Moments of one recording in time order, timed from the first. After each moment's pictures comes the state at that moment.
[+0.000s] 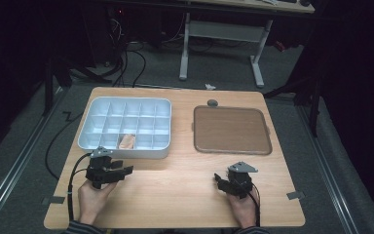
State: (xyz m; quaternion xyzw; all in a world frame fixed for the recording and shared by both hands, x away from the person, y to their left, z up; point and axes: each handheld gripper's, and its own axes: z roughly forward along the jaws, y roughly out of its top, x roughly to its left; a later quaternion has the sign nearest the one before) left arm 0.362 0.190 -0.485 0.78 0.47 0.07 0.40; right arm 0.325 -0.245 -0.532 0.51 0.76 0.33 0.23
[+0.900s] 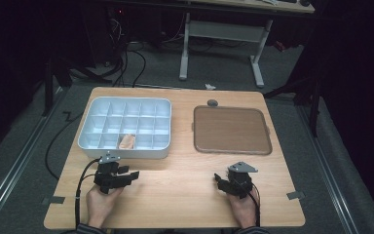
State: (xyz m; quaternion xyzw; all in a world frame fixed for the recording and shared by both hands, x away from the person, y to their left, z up) left arm 0.358 0.174 -0.511 0.78 0.47 0.06 0.40; right arm 0.325 -0.245 -0.532 0.51 0.76 0.33 0.23
